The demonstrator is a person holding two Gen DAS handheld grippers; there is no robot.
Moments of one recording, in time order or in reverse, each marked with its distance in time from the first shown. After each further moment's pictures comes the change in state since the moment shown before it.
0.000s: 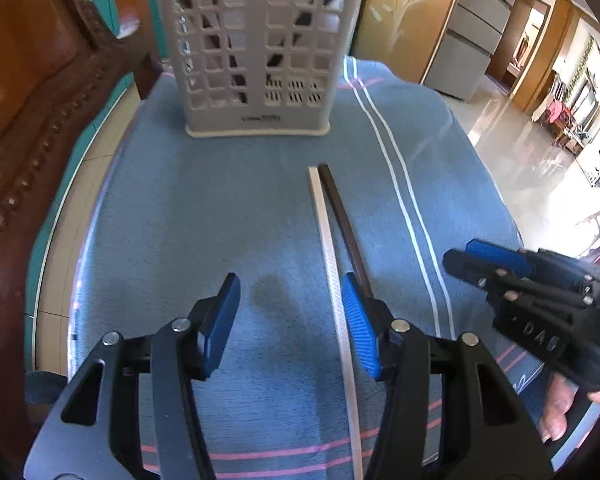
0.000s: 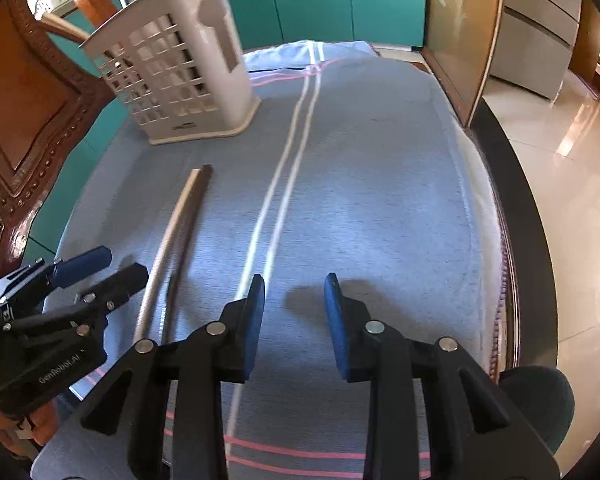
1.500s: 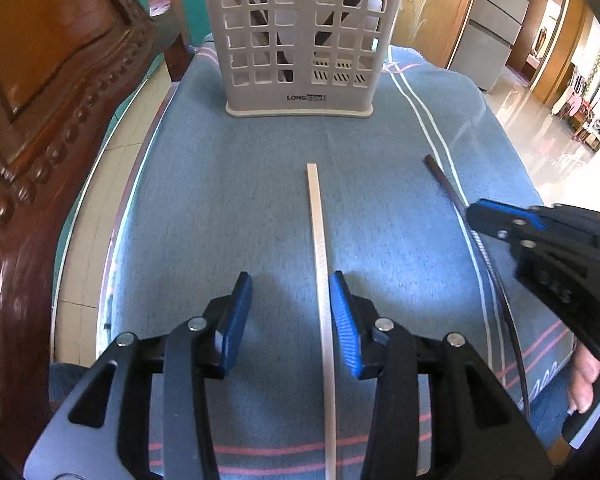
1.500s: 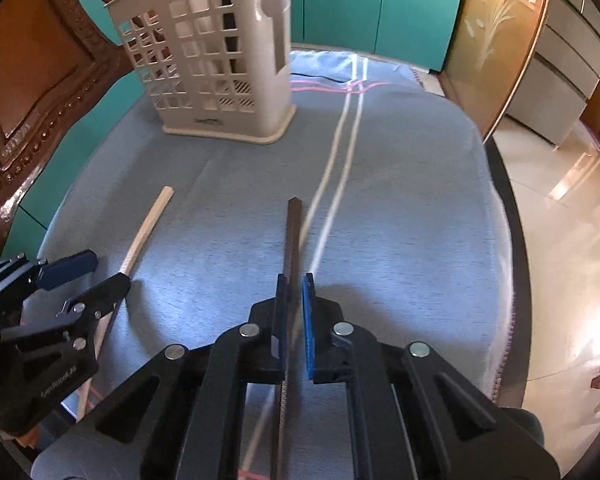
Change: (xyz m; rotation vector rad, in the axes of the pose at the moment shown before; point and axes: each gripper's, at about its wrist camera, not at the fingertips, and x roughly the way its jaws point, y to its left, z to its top) left arm 0.002 0.021 -0.011 -0.008 0.035 0.089; right arm 0.017 0.045 0.020 -0.166 0.007 -0.076
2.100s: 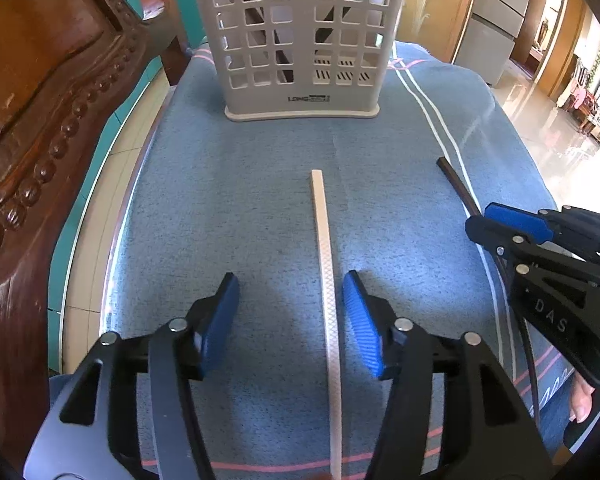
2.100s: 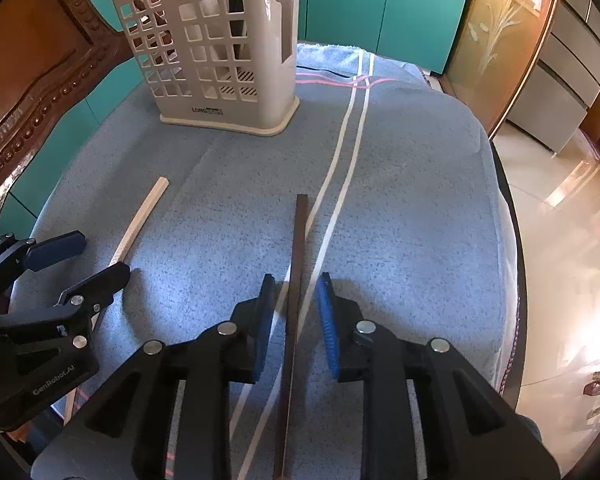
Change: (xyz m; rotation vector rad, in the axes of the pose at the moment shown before) left arm 0.012 0.000 0.009 0.016 0.001 0.027; right arm 0.008 0.005 -0.005 -0.028 0.007 -0.011
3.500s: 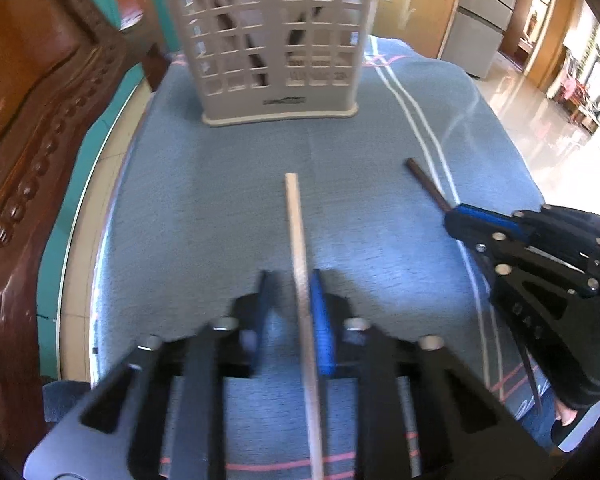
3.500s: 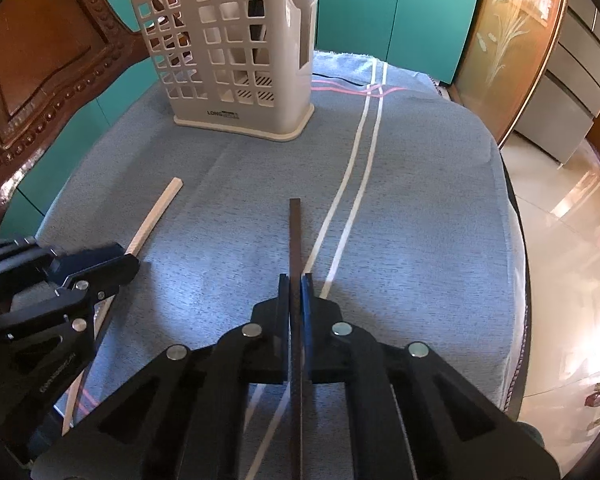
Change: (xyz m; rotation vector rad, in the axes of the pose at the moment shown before) left arm -0.001 -0.013 0.007 0.047 0.009 -0.037; right arm -0.004 0.002 -0.001 -0.019 -0.032 0.043
